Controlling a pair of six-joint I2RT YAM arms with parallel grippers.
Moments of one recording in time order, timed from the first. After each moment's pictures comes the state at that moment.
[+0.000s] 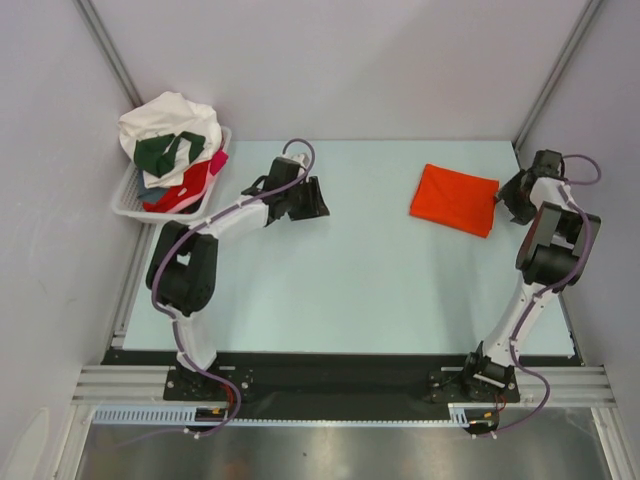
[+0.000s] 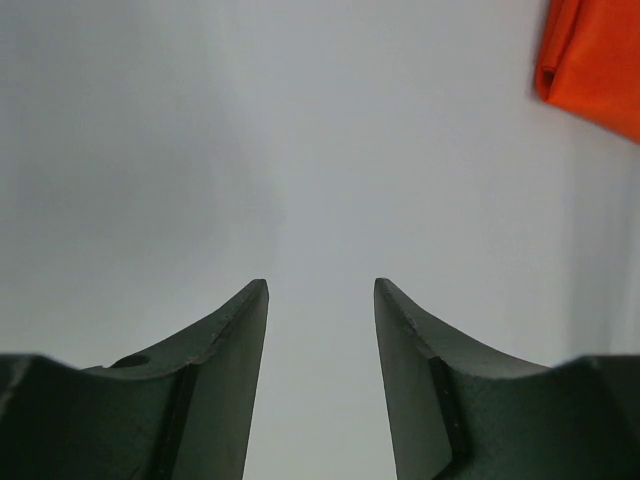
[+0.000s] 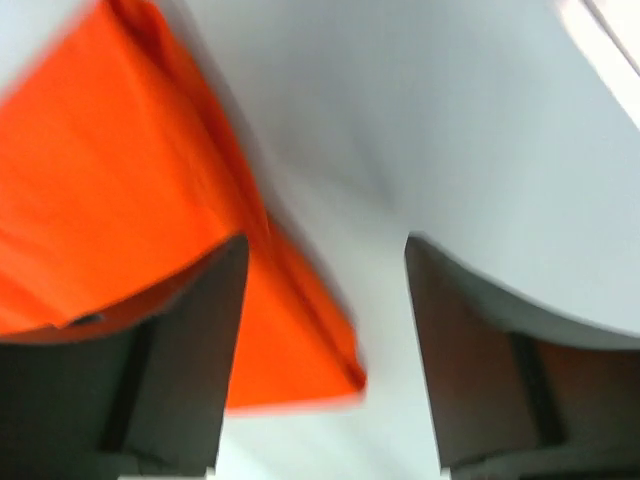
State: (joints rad) left arm -0.44 1.88 1.36 -0.22 0.20 -0.52; right arm -0.40 2.16 1.66 -0.48 -0.09 0.48
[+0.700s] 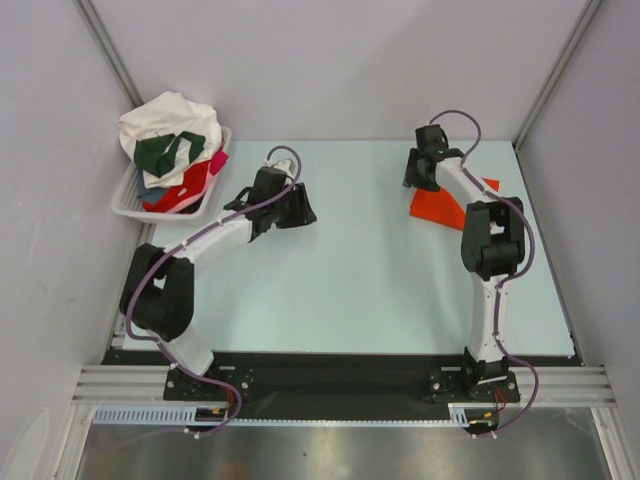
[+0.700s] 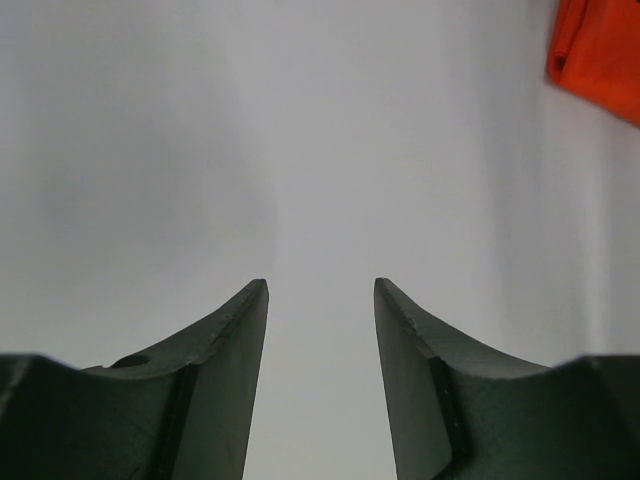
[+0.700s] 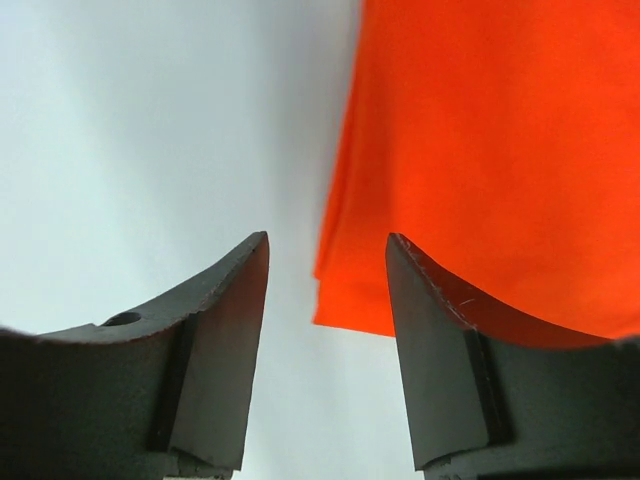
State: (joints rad) left arm -0.45 1.69 1.18 -0.22 0.11 -0.50; right arm 0.15 2.16 1.82 -0.54 0.16 0.34
